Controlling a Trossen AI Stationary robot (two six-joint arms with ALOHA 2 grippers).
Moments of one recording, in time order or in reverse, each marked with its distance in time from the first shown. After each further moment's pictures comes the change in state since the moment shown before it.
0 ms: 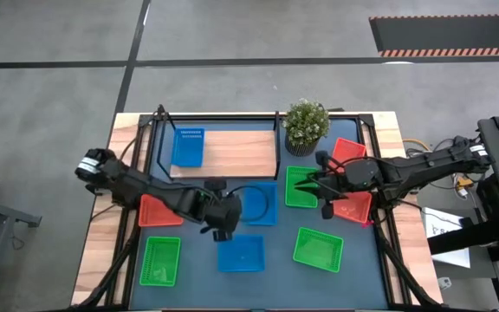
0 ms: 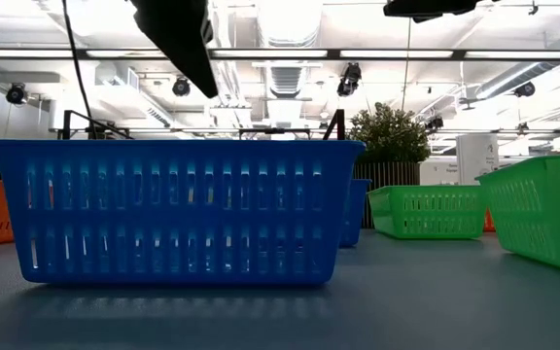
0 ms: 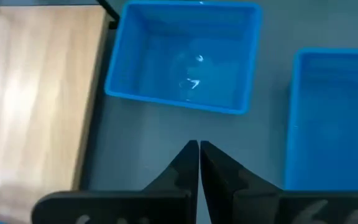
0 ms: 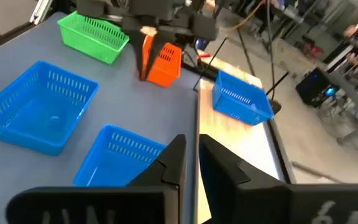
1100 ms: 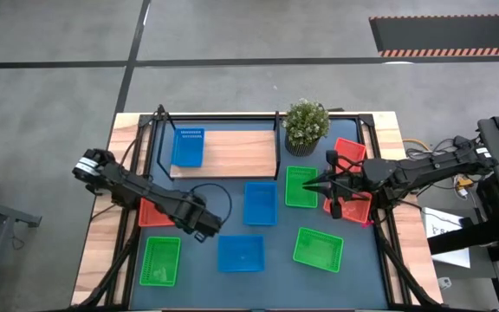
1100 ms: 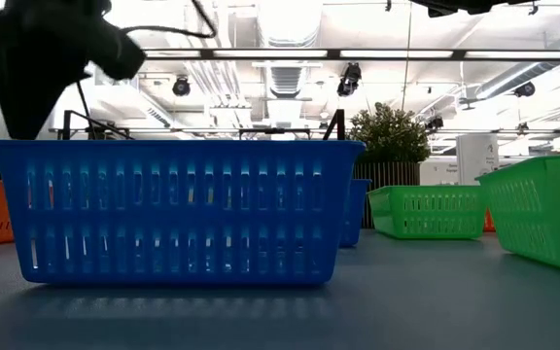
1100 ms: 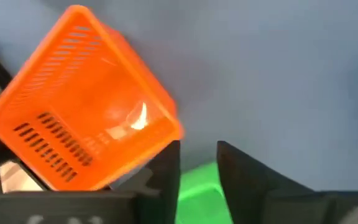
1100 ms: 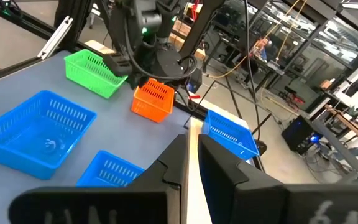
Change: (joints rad) left arm -0.036 -0.022 -0.151 -0.439 0.399 -0.971; right arm 0.000 -0.162 -0.177 0.216 -0.052 -0.092
